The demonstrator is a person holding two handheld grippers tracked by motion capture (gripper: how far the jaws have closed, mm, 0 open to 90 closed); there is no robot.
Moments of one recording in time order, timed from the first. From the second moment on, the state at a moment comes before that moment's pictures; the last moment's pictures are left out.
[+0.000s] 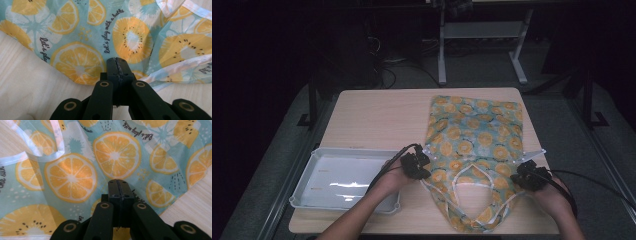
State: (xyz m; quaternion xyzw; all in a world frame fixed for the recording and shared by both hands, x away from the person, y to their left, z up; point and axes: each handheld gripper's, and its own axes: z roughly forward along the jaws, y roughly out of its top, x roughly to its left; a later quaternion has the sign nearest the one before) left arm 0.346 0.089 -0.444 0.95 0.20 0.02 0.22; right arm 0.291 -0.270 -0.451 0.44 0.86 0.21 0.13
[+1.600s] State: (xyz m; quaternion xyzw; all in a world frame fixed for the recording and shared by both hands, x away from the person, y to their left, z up) left arm 0.274 0.120 -0.441 0.96 0.19 -0.03 0.20; right arm 0.252 -0.235 -0.448 0.35 0.91 0.20 0.11
